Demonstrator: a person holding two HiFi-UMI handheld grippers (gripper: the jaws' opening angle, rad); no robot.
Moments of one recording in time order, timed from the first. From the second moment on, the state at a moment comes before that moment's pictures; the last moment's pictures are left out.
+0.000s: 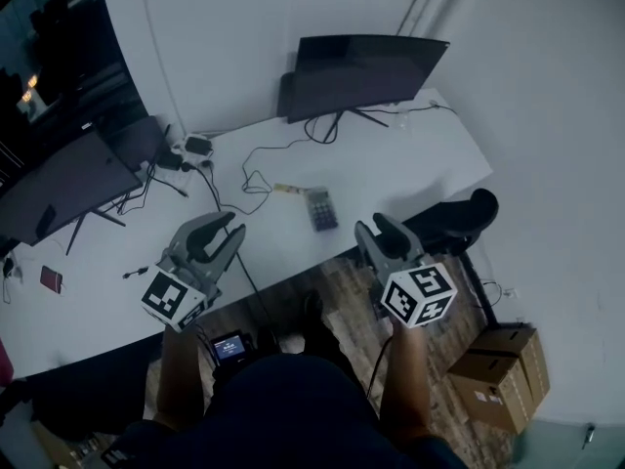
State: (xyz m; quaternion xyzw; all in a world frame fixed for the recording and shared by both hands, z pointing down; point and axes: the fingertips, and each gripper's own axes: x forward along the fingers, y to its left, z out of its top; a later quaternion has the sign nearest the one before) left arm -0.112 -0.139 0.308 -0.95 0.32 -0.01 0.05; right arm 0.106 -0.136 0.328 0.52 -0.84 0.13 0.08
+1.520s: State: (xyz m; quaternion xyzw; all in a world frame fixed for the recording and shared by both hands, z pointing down) left arm -0.144 -0.223 0.397 -0.88 0.46 -0.09 -0.05; right arm 0.110 -0.317 0.614 0.44 -0.79 0.33 0.26
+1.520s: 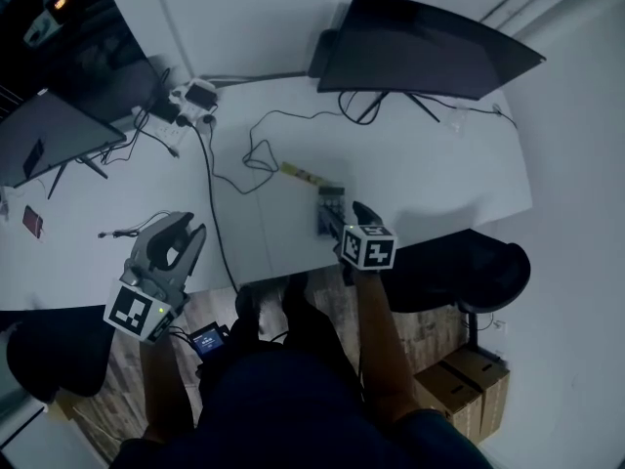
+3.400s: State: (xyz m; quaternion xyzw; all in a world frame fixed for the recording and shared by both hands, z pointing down) left arm -0.154 -0.200 0.442 -0.87 0.48 -0.11 -0.09; right arm 0.116 -0.313 0.722 0.51 -0.73 0.35 0.30
